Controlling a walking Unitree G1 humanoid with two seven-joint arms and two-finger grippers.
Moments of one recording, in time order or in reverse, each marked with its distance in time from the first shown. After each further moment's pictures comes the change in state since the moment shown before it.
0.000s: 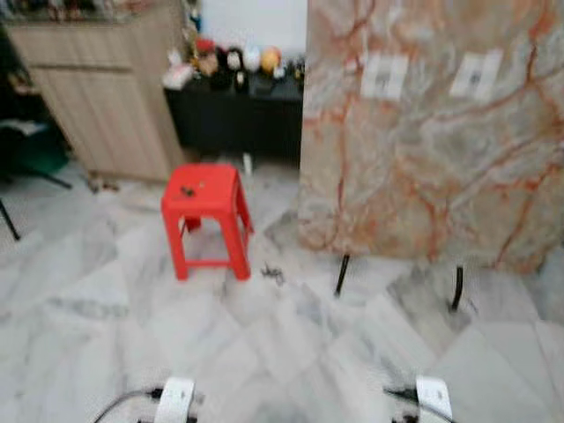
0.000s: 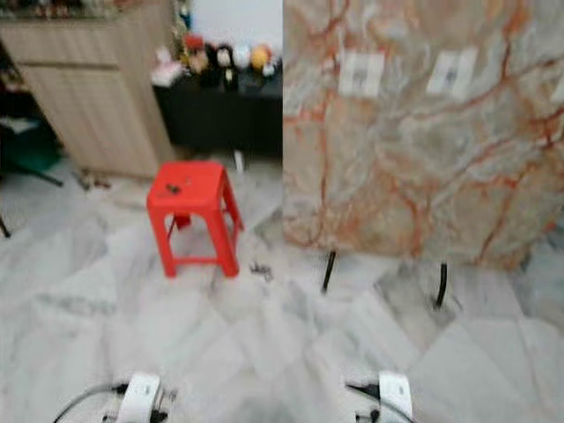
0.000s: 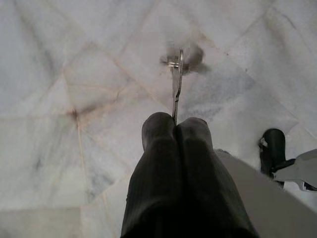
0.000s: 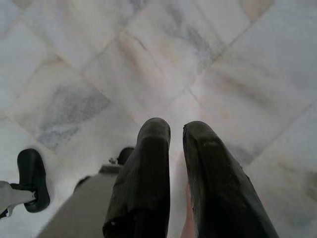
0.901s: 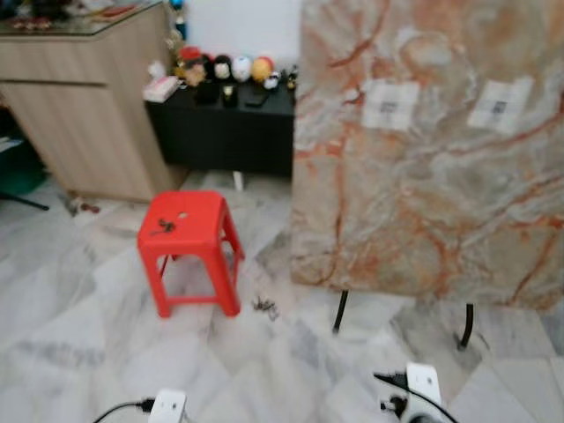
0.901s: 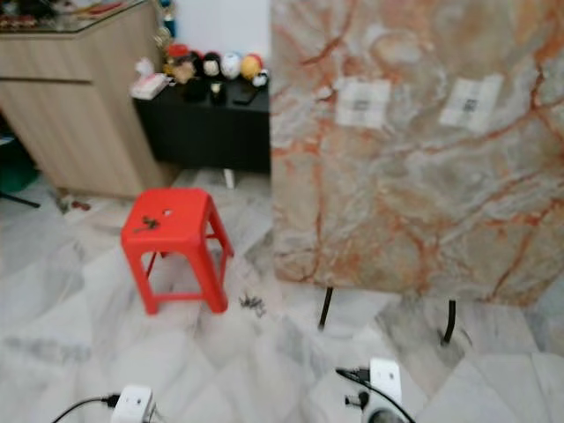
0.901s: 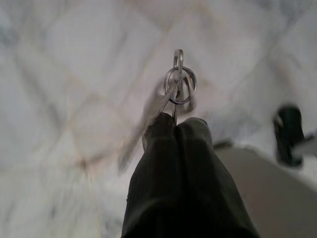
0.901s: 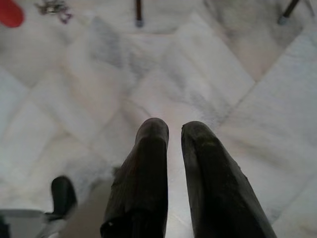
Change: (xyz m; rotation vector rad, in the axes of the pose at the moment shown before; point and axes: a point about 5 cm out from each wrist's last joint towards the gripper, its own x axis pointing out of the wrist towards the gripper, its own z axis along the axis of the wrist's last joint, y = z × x) left arm -0.002 0.004 -0.007 0.006 0.029 0.009; right arm 0.001 0.009 0.009 0.028 -0.054 0.017
